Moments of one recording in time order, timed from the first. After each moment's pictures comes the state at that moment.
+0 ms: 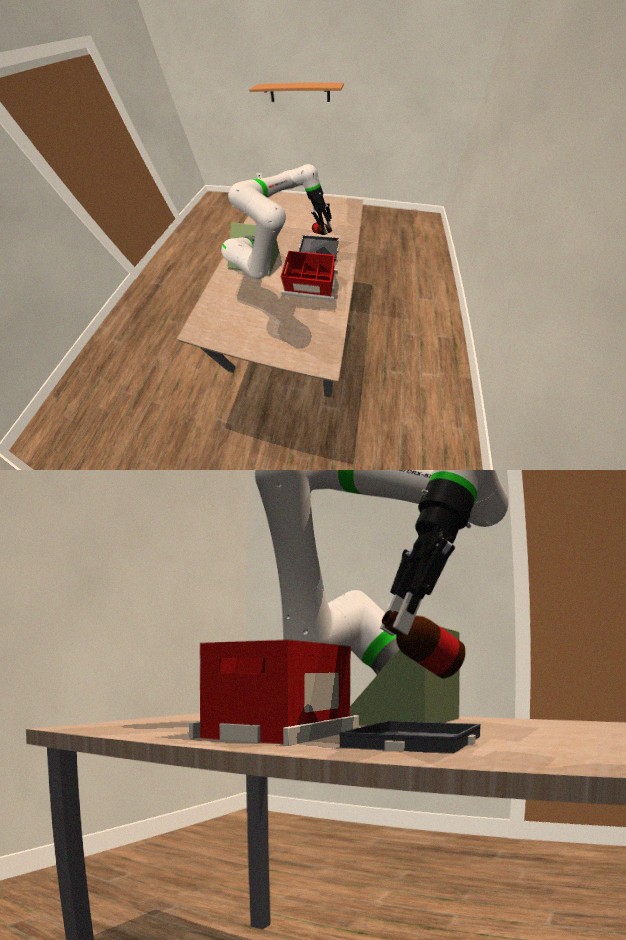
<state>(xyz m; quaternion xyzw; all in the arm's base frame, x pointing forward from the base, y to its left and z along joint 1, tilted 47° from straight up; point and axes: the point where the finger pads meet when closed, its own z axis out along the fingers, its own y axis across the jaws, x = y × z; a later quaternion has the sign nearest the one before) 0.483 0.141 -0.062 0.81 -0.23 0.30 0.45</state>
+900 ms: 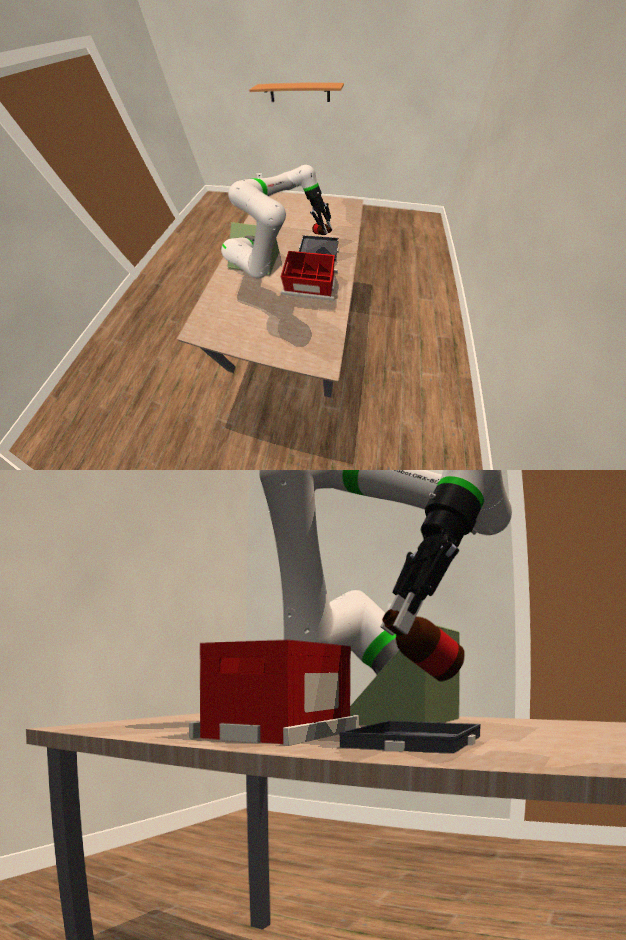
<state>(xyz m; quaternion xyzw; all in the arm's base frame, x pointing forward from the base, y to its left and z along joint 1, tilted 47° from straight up) 0.482 0.142 -0.063 0.80 -0.21 0.33 0.45</state>
